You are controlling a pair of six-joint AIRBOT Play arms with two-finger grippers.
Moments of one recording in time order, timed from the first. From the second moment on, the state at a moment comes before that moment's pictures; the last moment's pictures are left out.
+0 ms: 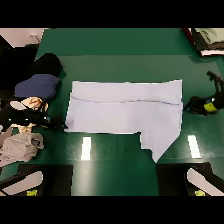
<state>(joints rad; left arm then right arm) 0.22 -1.23 0.67 0.90 -1.20 -1.17 -0.35 -1.06 0.94 -1.24 1.46 1.42</state>
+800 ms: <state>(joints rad) 0.22 -1.18 0.77 0.87 -1.22 -1.17 -0.35 -0.97 0.50 -1.18 1.36 1.43</state>
